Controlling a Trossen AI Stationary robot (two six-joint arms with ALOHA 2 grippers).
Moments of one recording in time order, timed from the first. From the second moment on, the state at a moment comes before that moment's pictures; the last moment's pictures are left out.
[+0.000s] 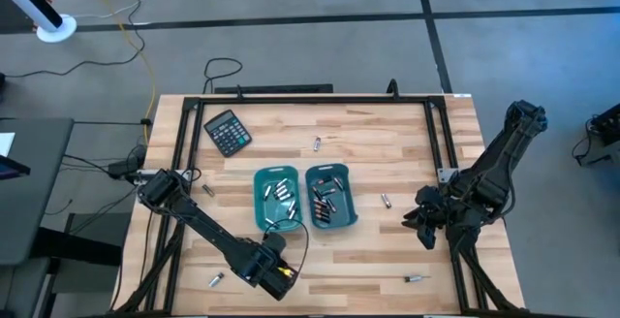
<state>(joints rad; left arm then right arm) -0.65 2.01 1.48 -0.88 -0.22 -1.62 0.93 0.92 0.73 -0.82 0.58 1.40</state>
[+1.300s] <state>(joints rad) -0.67 2.13 1.51 -0.93 -0.13 -1.79 0.94 0.92 0.73 -0.80 0.58 1.33</state>
